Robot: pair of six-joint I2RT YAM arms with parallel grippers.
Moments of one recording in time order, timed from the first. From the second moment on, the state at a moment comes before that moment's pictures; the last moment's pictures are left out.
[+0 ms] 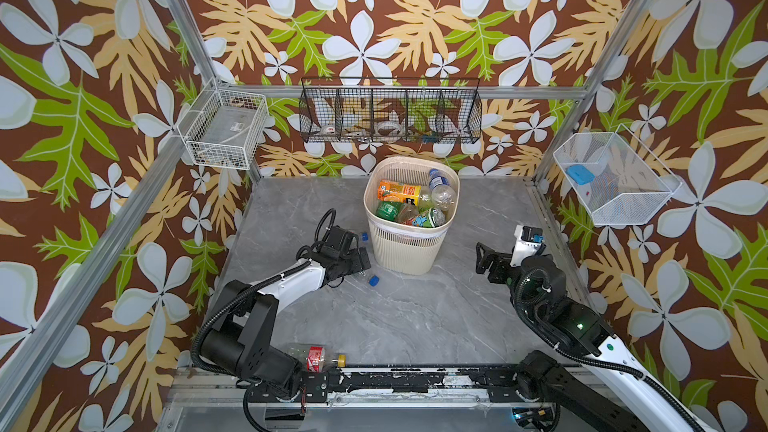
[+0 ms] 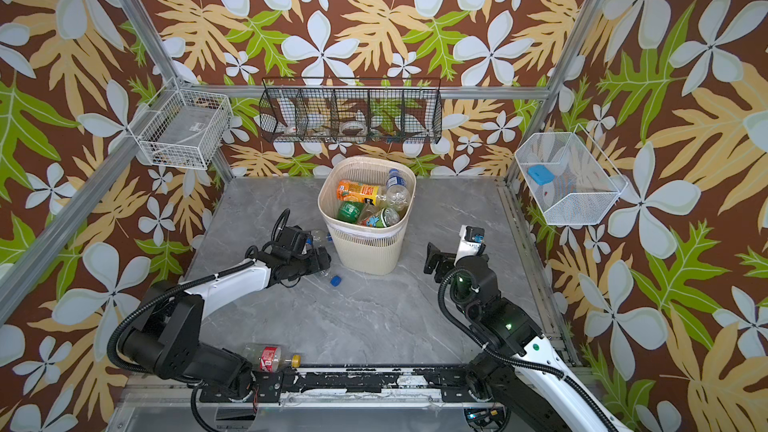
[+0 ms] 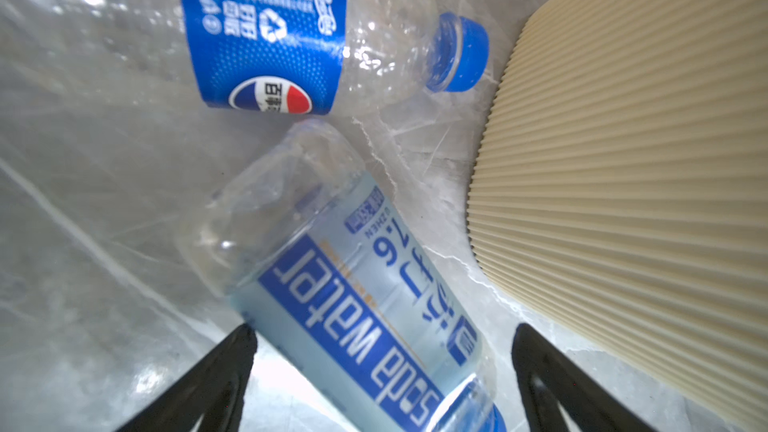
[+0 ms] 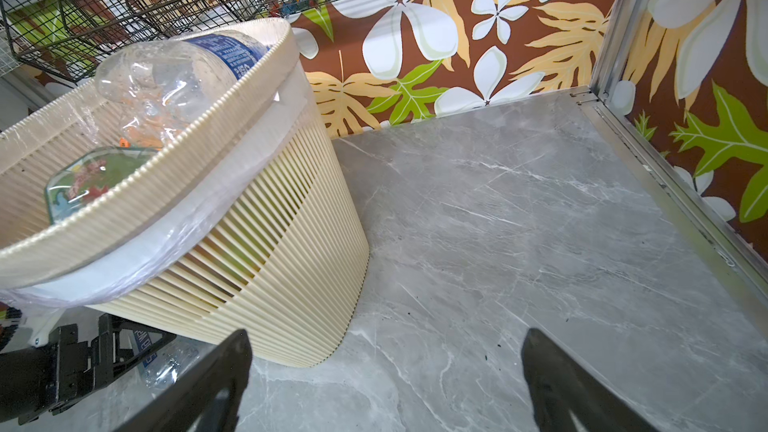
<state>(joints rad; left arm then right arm) -0.41 1.48 0.78 -0.25 0.00 -0.69 0.58 0.65 0.72 -0.44 0.44 0.45</state>
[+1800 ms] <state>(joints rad) -0.40 1.07 1.33 -0.54 0.02 -0.48 0.58 0.64 0.70 -0.41 0.44 0.46</state>
